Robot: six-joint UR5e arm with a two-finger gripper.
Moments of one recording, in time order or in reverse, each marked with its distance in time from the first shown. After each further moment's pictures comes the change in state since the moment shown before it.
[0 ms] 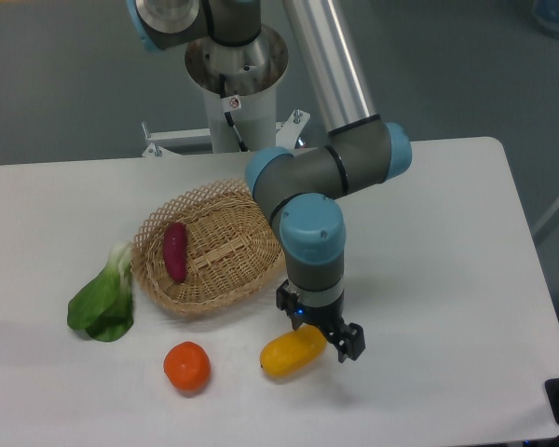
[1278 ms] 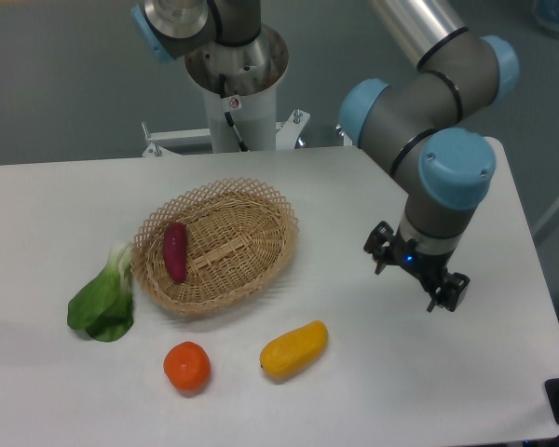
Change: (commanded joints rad) arm 0.225 0.048 0.177 -0.446 -0.040 0.362
